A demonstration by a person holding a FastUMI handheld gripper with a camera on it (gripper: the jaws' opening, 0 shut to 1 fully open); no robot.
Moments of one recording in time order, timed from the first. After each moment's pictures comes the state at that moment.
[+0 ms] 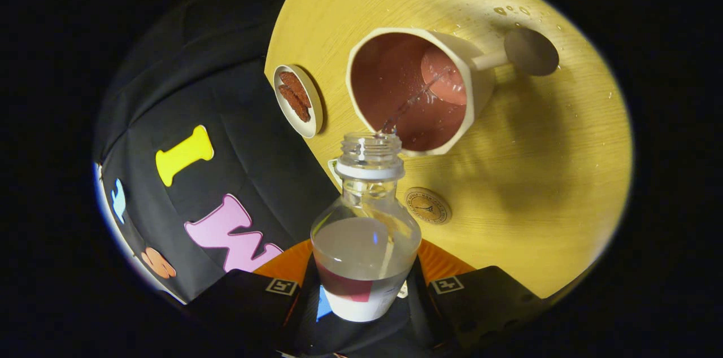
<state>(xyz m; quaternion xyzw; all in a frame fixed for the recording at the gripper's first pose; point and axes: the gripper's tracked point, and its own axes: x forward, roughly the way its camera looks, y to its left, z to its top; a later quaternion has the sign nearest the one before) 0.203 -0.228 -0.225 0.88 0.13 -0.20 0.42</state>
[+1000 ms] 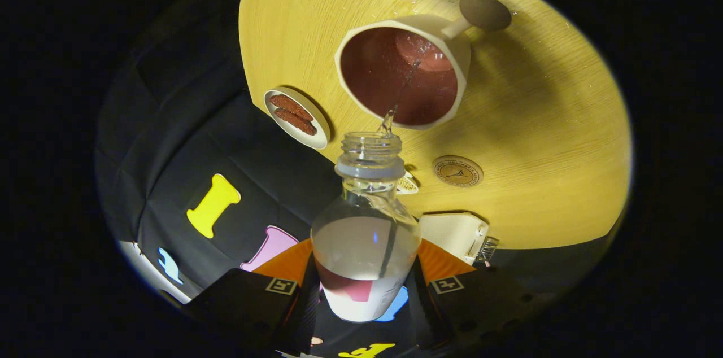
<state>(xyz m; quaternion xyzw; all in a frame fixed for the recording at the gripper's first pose) 0.207 -0.256 -0.190 0.94 0.07 -0.17 0.27</state>
